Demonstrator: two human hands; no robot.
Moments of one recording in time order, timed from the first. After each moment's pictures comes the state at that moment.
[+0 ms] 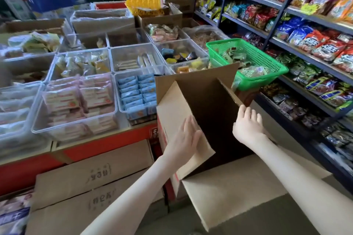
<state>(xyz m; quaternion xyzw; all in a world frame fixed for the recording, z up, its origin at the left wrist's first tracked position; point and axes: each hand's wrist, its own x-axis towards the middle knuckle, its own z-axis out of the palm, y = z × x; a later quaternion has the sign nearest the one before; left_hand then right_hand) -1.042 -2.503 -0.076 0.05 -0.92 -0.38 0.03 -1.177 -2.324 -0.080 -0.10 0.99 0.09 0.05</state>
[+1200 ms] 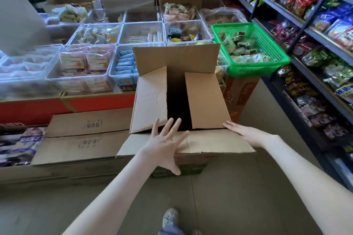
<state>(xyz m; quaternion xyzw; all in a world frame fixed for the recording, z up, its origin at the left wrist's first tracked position) -1.016 -2.309 -0.067 0.05 -0.97 0.03 -0.23 -1.260 -2.088 -0.130 -0.42 0.85 0.00 0.32</state>
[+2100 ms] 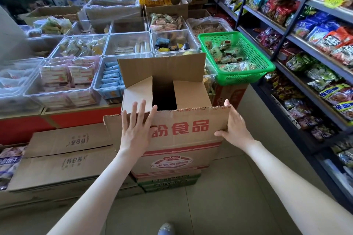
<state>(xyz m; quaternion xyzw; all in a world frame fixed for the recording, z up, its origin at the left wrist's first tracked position) -1.055 -2.380 -0.111 0.18 -0.96 0.11 0.20 -1.268 -2.123 -0.126 -0.36 0.90 -0.22 0.07</state>
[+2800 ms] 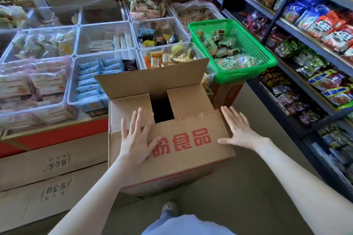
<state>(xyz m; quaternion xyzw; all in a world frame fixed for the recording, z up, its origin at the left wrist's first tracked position) -1.131 -2.460 -0.168 0.17 -0.98 0.01 0.05 -1.331 -2.159 -0.145 -0.38 0.90 -0.04 0.18</state>
